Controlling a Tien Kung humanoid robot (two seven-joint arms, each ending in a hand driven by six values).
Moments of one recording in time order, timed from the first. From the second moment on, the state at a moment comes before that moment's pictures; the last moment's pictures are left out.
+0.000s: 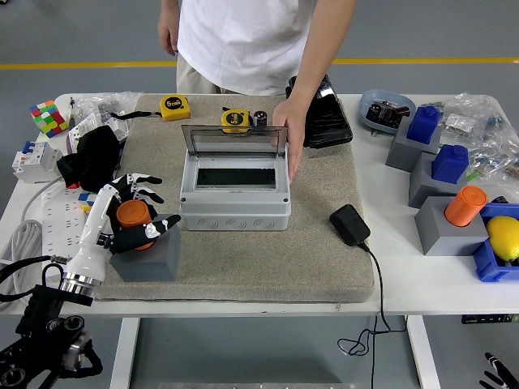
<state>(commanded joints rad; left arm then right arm) -0.06 0.27 -0.99 -1.25 1.08 0.30 -0.65 0.19 -0.18 0.81 0.18 -0.08 -0.10 -0.09</state>
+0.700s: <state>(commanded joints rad) -0.07 0.28 -0.99 -1.30 1.09 0.29 -0.65 0.19 -0.18 0.82 0.18 -0.07 -0.11 -0.08</state>
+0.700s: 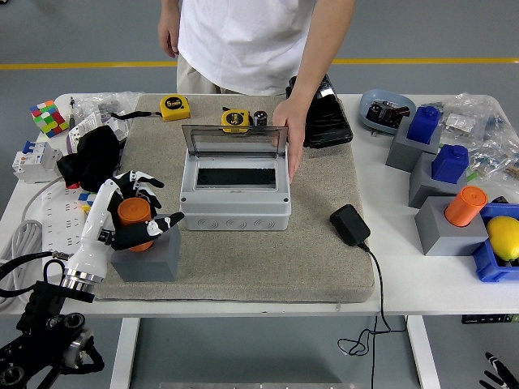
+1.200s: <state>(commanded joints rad) -0.25 0.37 -0.92 -1.40 1.35 0.27 -0.49 0.19 -0.18 0.81 0.18 -0.07 -0.11 -0.08</state>
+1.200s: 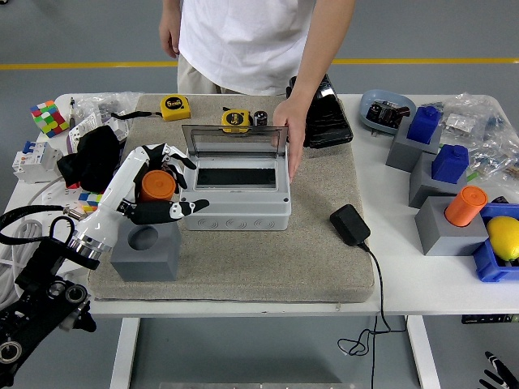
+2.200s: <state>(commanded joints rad) -0.65 0.30 -0.62 -1.21 1.81 0.39 -0.15 0.20 -0.18 0.78 0.18 -0.04 -0.12 -0.08</state>
